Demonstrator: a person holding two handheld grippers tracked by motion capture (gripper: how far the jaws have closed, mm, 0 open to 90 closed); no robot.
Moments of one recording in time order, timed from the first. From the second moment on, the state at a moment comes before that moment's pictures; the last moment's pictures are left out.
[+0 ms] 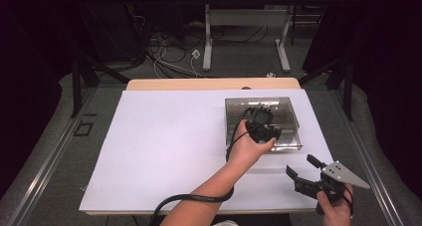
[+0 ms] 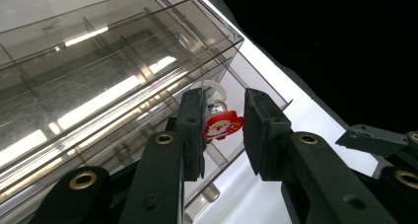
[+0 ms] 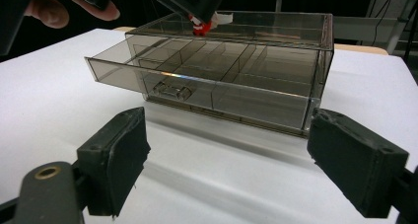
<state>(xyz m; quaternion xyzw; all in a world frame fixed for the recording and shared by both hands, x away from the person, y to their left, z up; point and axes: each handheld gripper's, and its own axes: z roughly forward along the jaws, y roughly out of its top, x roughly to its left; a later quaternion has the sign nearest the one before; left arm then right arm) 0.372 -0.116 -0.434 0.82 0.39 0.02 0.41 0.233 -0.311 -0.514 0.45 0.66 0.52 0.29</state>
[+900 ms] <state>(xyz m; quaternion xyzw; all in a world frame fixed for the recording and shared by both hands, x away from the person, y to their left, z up) 0.376 -0.141 -0.459 0.83 0.39 0.01 0.40 0.233 -0.311 -0.514 0.45 0.66 0.52 0.29</state>
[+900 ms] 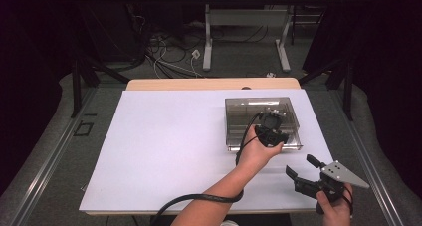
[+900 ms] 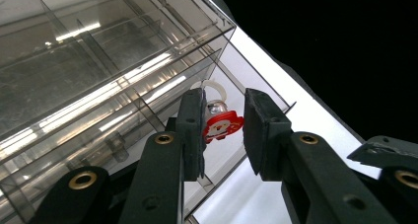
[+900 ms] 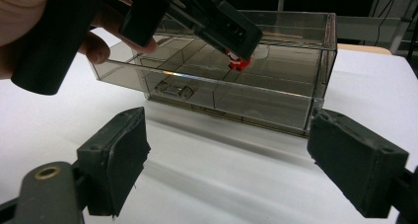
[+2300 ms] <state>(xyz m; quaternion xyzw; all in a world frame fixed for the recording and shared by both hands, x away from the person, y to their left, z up) 0.371 -0.132 -0.456 0.82 0.38 0.03 0.42 0.234 -0.310 -0.514 0.45 0.66 0.52 0.29</state>
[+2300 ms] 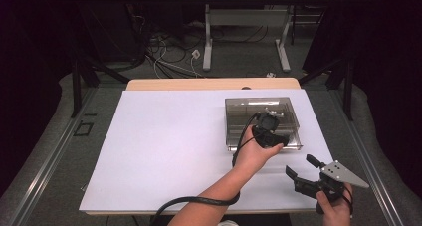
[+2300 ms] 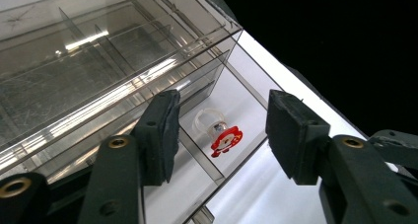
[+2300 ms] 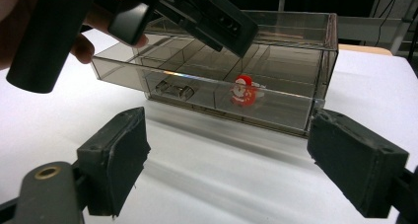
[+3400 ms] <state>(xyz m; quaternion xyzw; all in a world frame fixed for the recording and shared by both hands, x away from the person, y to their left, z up) 0.335 -0.040 -0.435 0.82 0.33 0.11 0.46 0.236 -0.307 -0.515 0.45 0.67 0.52 0.29</state>
